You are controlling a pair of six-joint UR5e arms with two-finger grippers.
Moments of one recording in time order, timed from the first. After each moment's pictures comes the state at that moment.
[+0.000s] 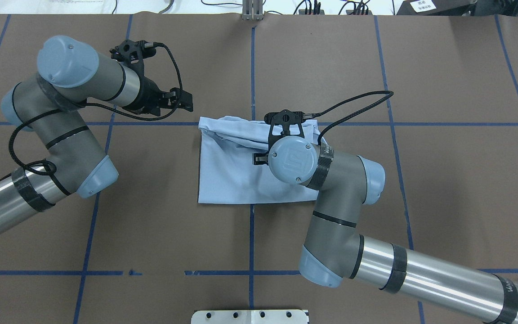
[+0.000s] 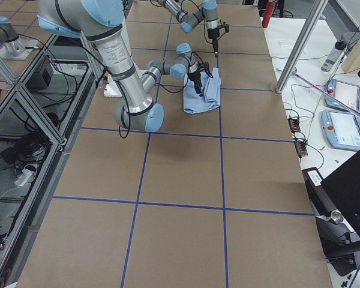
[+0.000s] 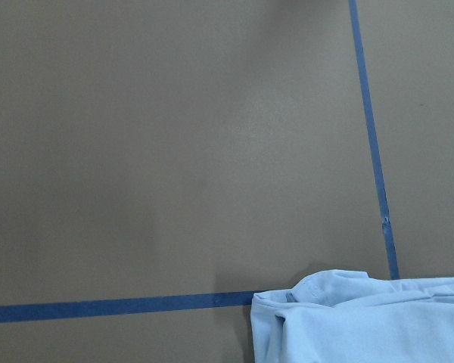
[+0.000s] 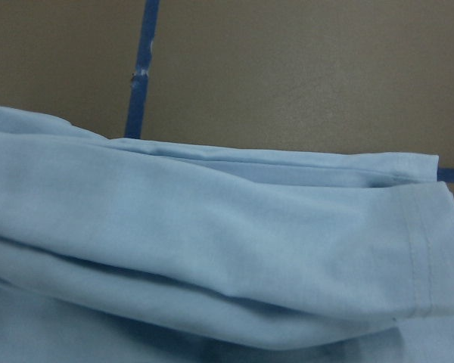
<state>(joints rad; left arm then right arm) -0.77 -2.11 -1.53 -2.17 -2.00 -1.19 0.42 -0.89 1.54 -1.42 1.45 1.21</state>
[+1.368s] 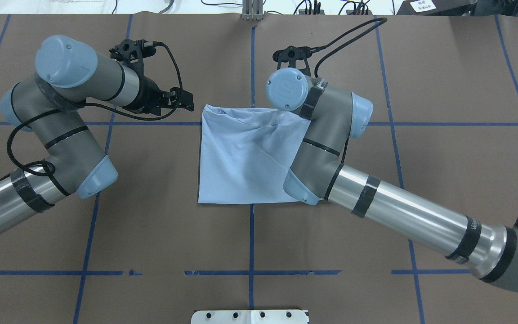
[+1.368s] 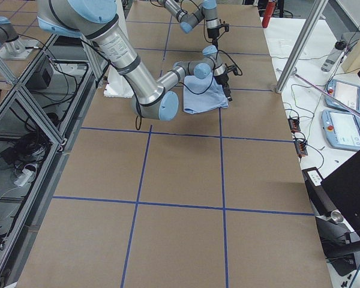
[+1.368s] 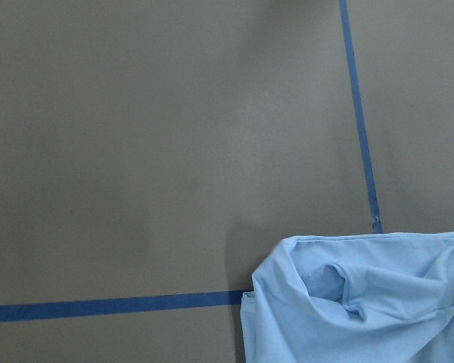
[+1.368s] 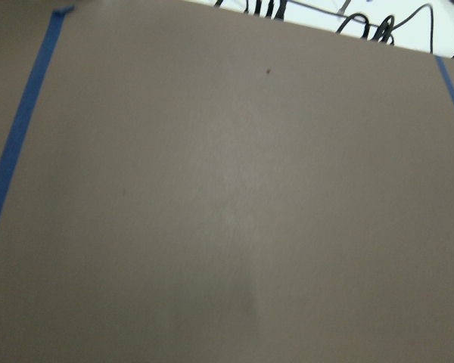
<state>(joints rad) -0.77 -2.11 -1.54 -2.18 -2.00 -1.19 0.66 -0.69 1.20 -1.38 1.41 1.06</state>
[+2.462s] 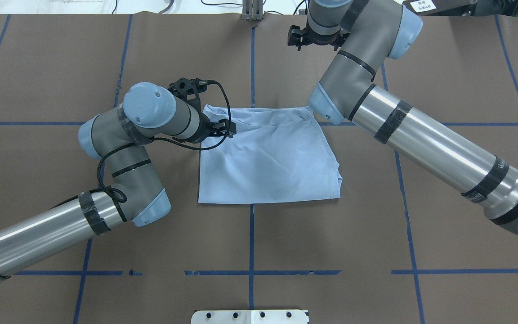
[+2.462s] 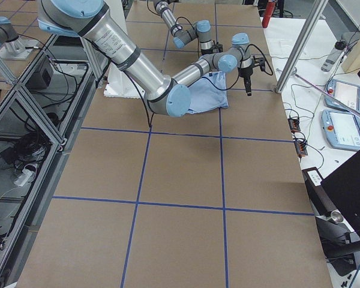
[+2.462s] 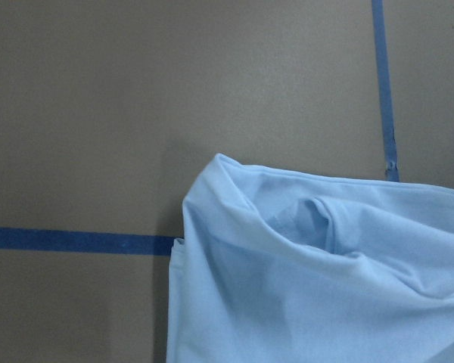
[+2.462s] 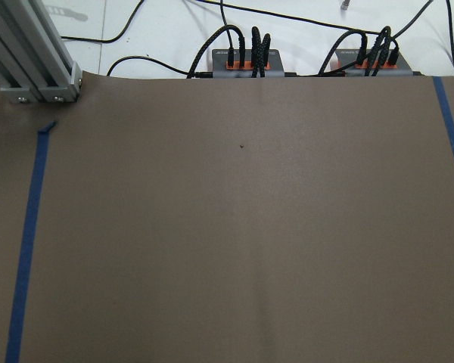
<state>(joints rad) -0.61 -2.27 -1.34 -2.16 -1.84 -1.30 0.85 -0.65 1.17 -1.35 1.76 1.01</state>
